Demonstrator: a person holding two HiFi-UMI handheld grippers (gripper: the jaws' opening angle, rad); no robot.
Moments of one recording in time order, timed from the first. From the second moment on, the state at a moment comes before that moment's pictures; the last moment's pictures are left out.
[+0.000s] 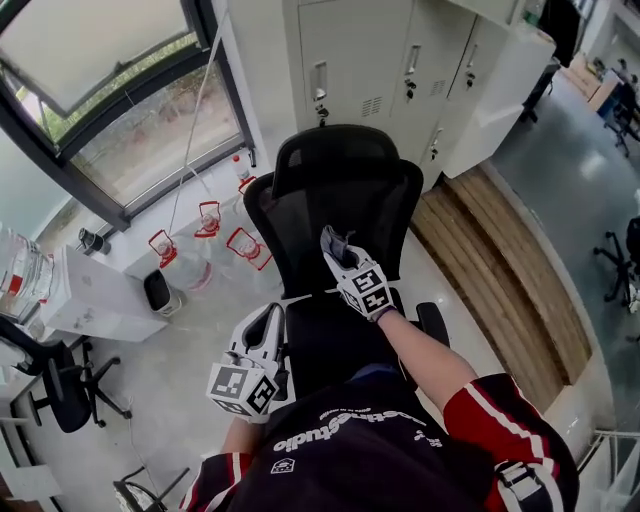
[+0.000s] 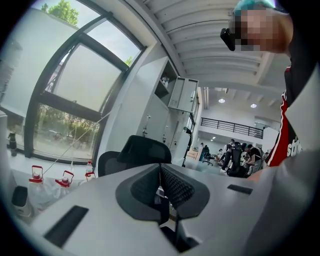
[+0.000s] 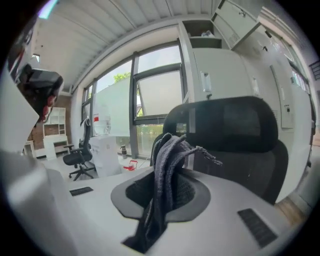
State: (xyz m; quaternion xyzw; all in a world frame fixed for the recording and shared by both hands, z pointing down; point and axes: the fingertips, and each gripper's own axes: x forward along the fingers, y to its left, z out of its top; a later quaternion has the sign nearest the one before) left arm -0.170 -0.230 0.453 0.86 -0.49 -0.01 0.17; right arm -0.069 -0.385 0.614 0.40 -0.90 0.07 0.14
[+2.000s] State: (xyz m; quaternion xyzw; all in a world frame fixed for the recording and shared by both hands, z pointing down) left arm -0.002 0.088 0.400 0.86 -0.51 0.01 0.10; right arm 0.132 0.066 0.427 0.39 -0.91 0.08 0.04
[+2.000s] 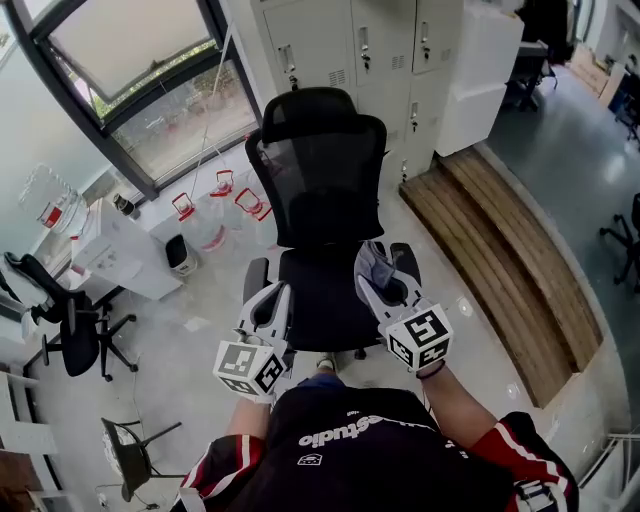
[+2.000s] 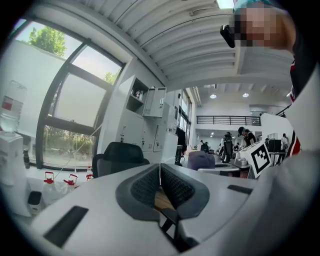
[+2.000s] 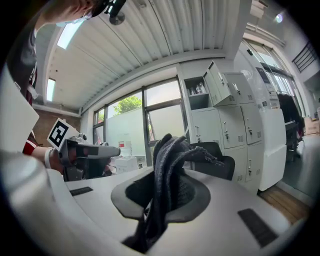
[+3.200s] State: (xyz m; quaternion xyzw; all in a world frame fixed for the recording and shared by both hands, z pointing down) left arm -0.099 0.161 0.380 0.87 -0.48 -0.01 0.07; right arm 0.061 0.171 0.391 0.48 -0.88 0.04 0.03
